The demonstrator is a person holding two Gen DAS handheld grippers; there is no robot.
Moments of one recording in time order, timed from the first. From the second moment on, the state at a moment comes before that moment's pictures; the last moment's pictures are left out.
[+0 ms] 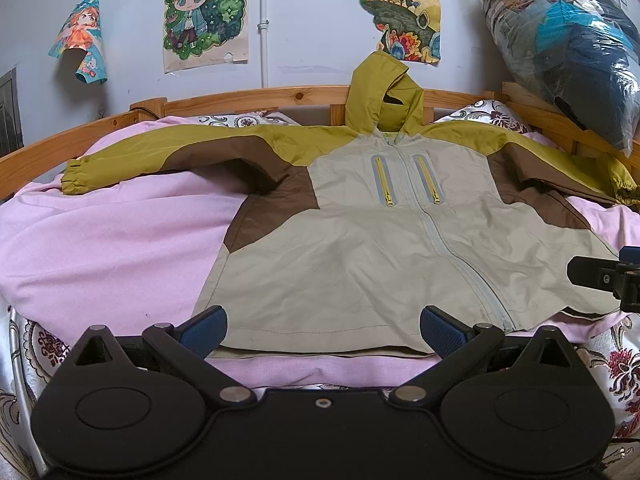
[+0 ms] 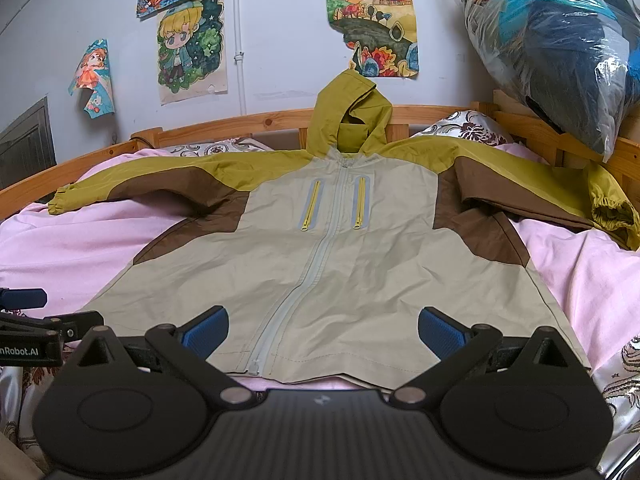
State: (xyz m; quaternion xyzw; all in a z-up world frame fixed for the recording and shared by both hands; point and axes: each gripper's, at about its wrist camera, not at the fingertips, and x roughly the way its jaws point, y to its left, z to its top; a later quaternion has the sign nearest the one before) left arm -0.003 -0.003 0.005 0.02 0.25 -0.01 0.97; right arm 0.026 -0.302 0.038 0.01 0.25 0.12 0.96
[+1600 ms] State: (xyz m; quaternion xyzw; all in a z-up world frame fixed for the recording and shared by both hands) left arm 0.074 -0.014 0.051 0.05 0.28 -0.01 0.96; right arm 0.075 -0.394 0.066 0.12 0.25 0.01 0.96
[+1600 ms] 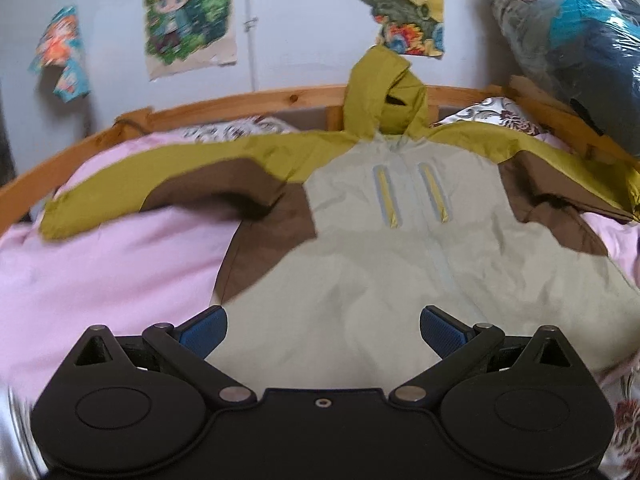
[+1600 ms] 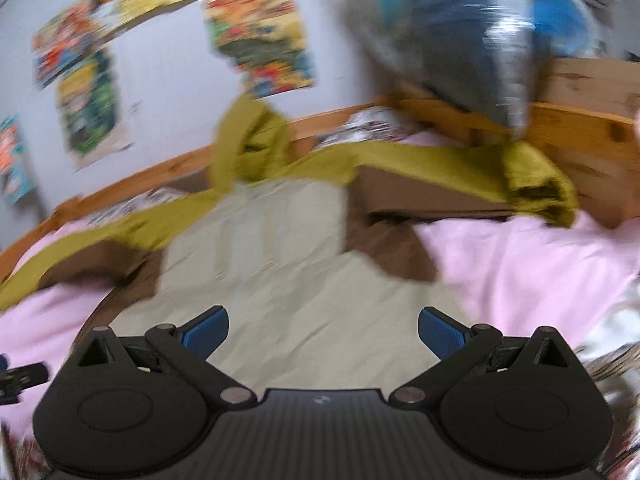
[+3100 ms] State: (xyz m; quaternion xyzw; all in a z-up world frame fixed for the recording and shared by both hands) left arm 0.218 -0.046 0.035 0.02 0.31 -0.09 0.95; right arm 0.237 -0.430 0.130 -0.17 0.27 -0.06 0.95
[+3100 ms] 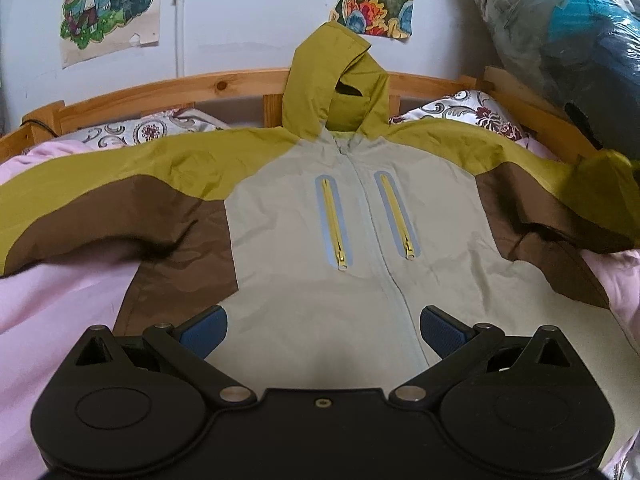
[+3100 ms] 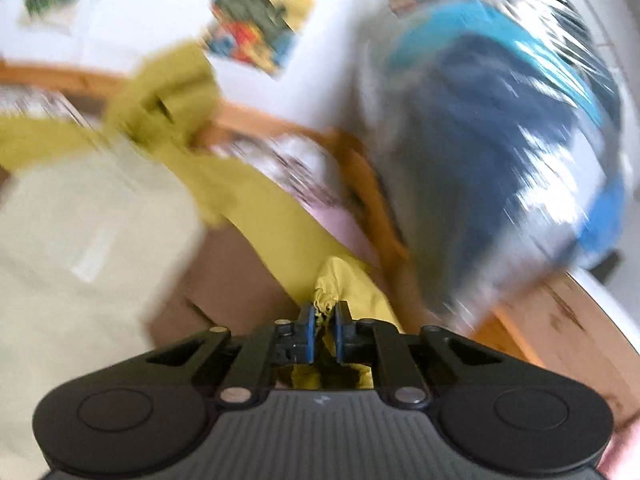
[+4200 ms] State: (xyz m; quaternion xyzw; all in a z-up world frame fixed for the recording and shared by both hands) left arm 0.211 0.003 0.025 0.05 0.28 -0.08 0.96; right arm 0.337 -0.220 0.120 -0.06 0.23 0.35 0.91
